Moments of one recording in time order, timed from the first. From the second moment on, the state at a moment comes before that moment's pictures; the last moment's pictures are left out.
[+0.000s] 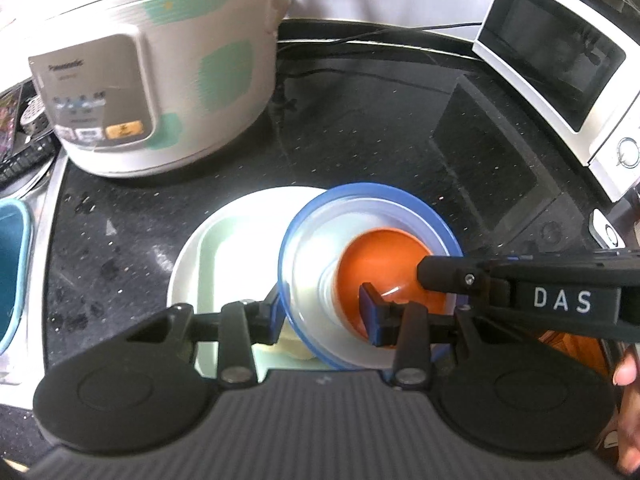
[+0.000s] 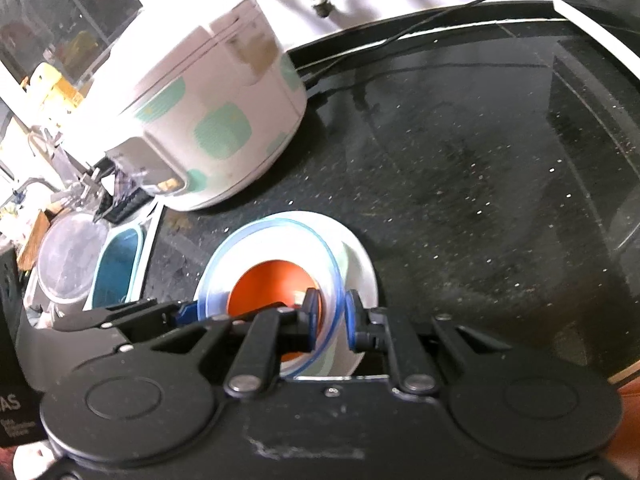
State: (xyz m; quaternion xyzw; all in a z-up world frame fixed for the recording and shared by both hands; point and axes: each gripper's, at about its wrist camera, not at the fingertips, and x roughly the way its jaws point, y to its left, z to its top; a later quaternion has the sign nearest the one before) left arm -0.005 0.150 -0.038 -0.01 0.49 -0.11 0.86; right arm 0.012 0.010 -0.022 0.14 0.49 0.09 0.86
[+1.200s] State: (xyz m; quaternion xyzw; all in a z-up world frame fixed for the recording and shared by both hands) left arm 0.017 0.172 -0.060 -0.01 0.50 -0.09 0.86; right arm 0.050 0.044 -0.051 0.12 0.53 0.12 0.83
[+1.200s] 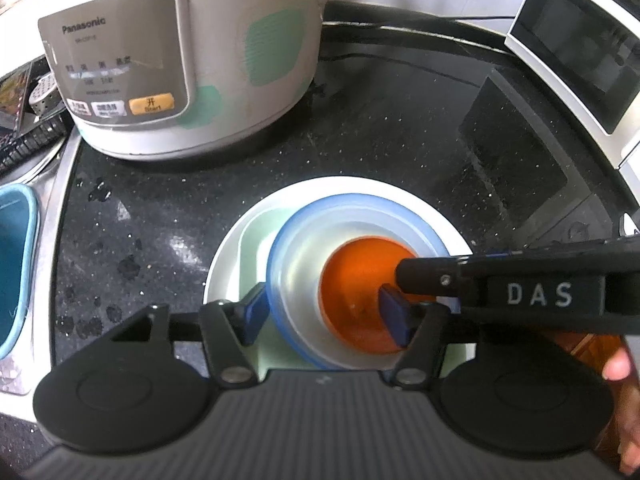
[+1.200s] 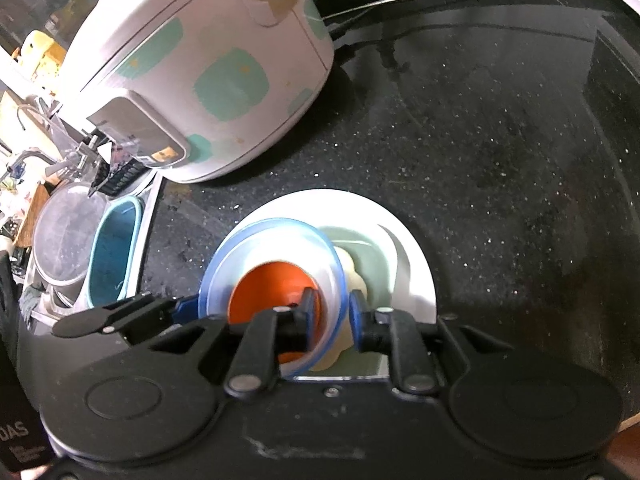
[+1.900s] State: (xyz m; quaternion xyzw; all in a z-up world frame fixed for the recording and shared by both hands) left arm -0.028 0.194 -0.028 -0.01 0.41 -0.10 0.91; right arm -0.007 0.023 -0.006 0.09 0.43 0.10 0.89
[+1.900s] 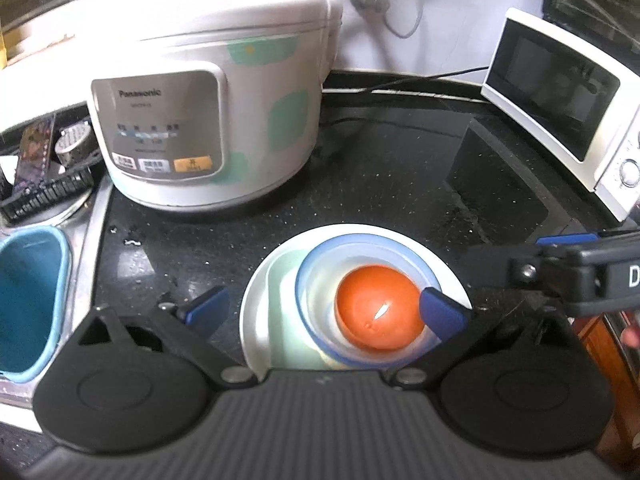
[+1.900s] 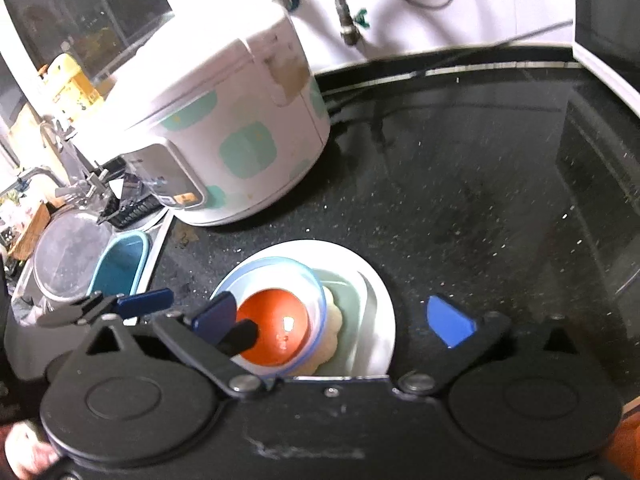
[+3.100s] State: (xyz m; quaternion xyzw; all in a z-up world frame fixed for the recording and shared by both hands) left arm -0.091 0.213 -0.014 0.03 0.36 -0.07 0.93; right arm -0.078 0.048 0.006 -0.09 0.41 0.14 0.90
